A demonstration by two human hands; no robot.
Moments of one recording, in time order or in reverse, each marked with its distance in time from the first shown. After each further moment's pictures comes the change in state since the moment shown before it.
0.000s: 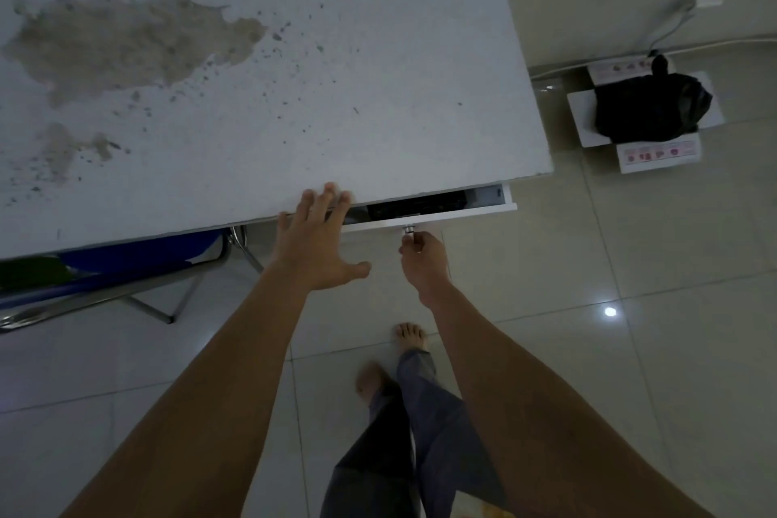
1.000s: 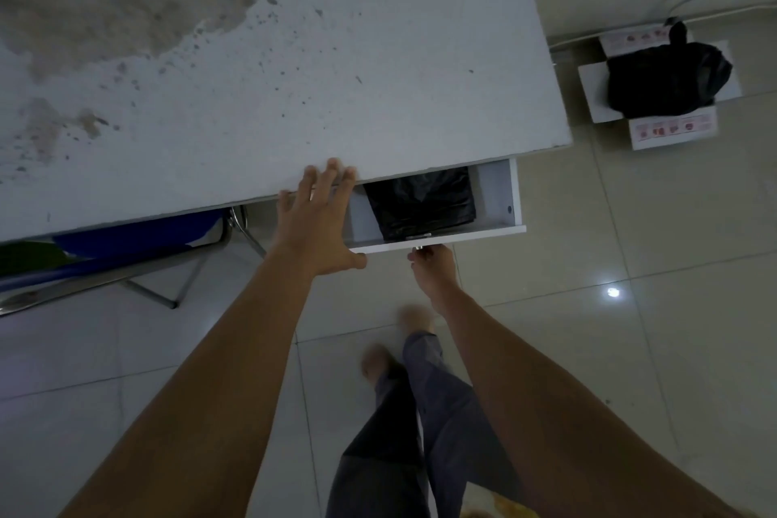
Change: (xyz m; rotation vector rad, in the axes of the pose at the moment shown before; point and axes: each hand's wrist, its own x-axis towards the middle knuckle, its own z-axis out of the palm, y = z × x) left_hand 0.000 -0.004 0.007 0.069 0.022 0.018; right_hand -0.006 0.050 0.010 0.011 -0.031 0.154
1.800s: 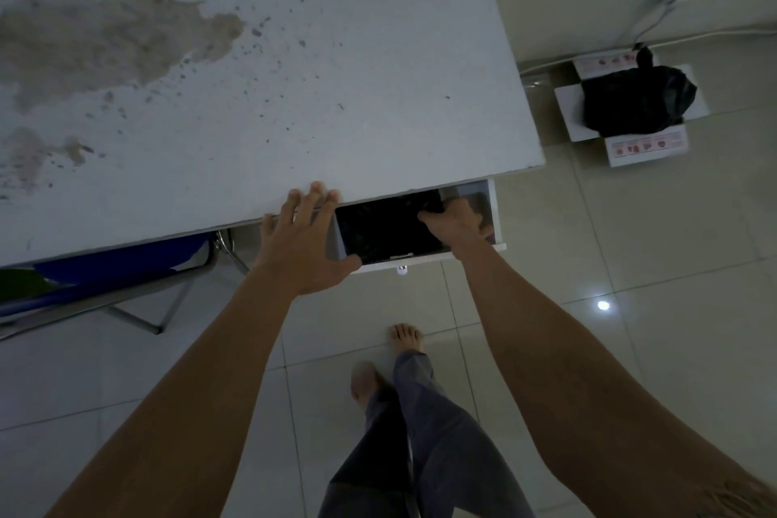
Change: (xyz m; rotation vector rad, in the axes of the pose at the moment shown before) left_hand 0.000 0.000 -0.001 -0.155 0.007 -0.008; right_hand 0.027 -0.100 -0.076 -0.427 0.101 -0.074
